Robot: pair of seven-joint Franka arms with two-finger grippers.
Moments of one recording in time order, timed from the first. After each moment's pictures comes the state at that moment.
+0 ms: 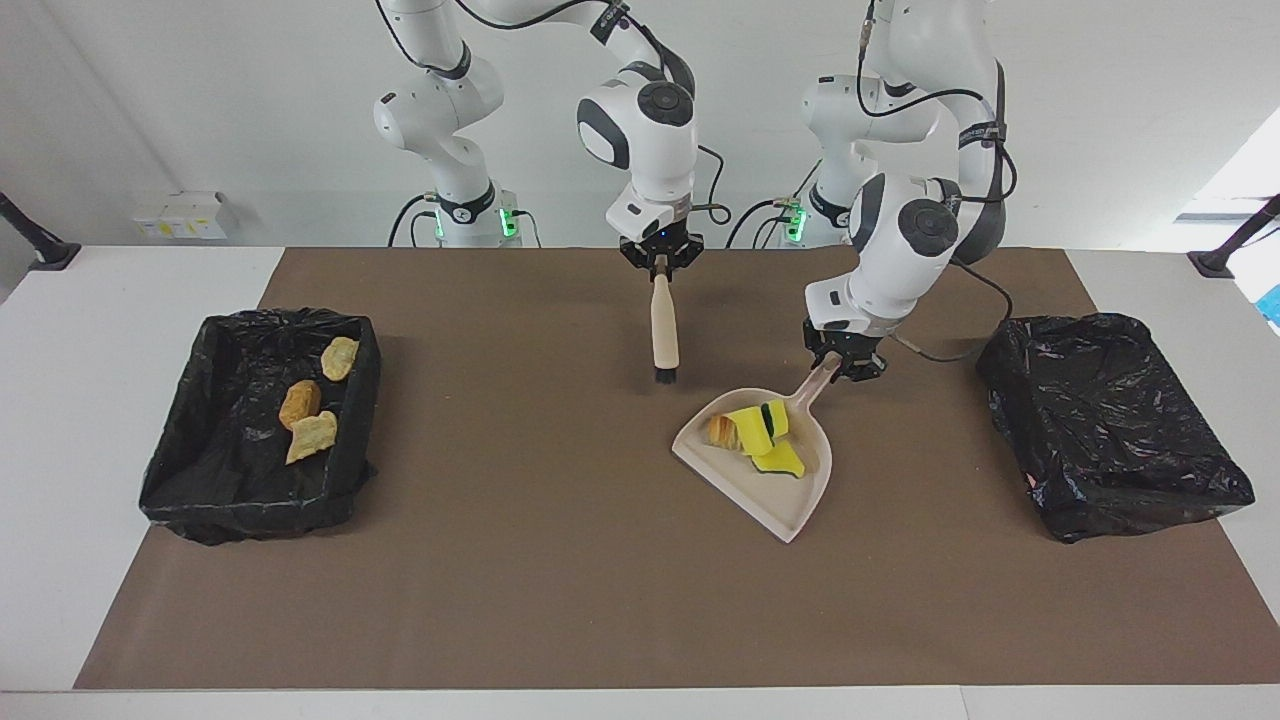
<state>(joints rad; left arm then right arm) -0.26 0.07 -0.06 -2.15 -0.10 2.14 0.48 0.73 0.03 0.11 -2.14 0.10 2.12 0.79</state>
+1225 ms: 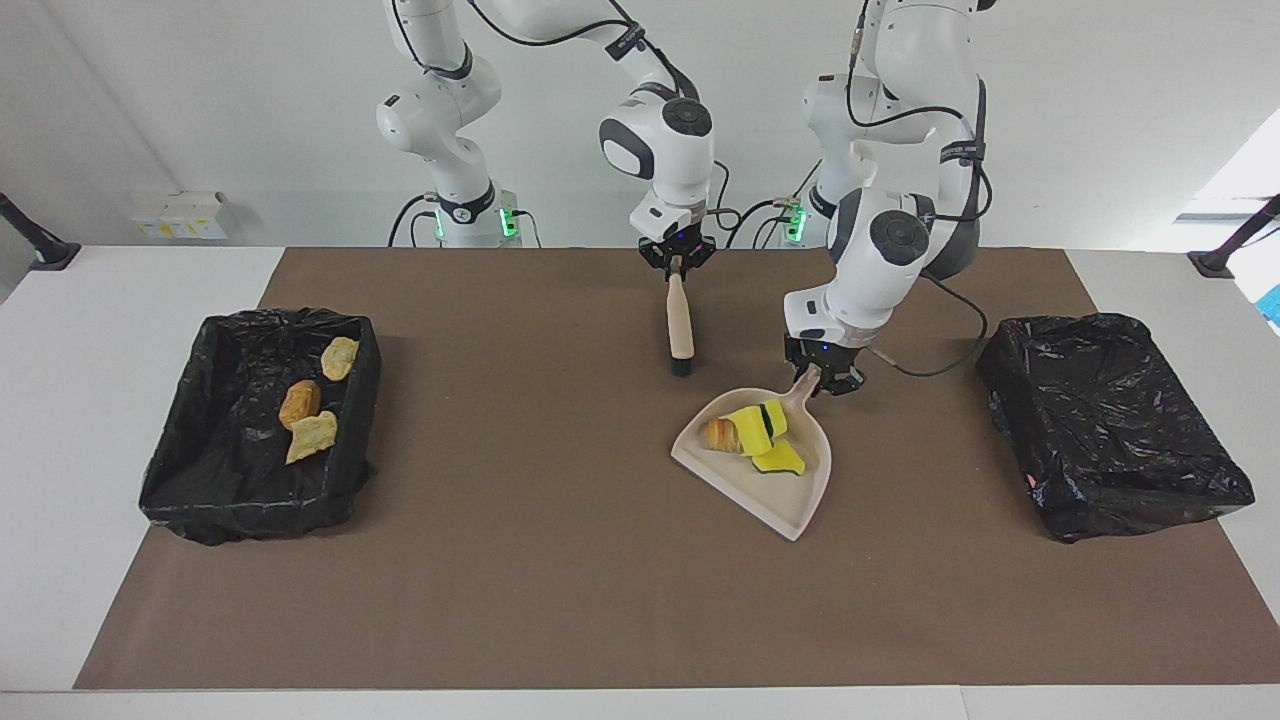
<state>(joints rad) -0.31 0.12 -0.05 -2.15 -0.10 2.25 0.56 0.85 0.06 0.11 -2.26 0.07 2.29 0.91</state>
